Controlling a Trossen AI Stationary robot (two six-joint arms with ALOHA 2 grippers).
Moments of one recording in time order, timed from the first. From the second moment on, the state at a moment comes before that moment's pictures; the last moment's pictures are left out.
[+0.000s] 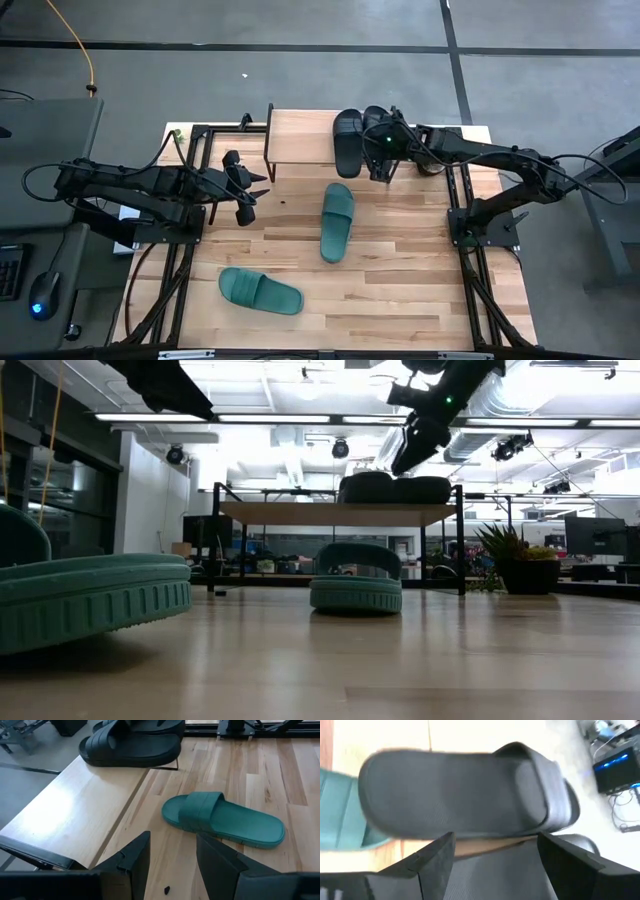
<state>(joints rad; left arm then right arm) 0.01 0.86 0.80 -0.50 -0.45 -0.08 -0.36 1.37 1.16 -0.57 0.24 -0.45</state>
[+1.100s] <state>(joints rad) 0.01 0.86 0.80 -0.48 -0.45 -0.06 -0.39 1.84 1.75 -0.73 0.13 -0.42</state>
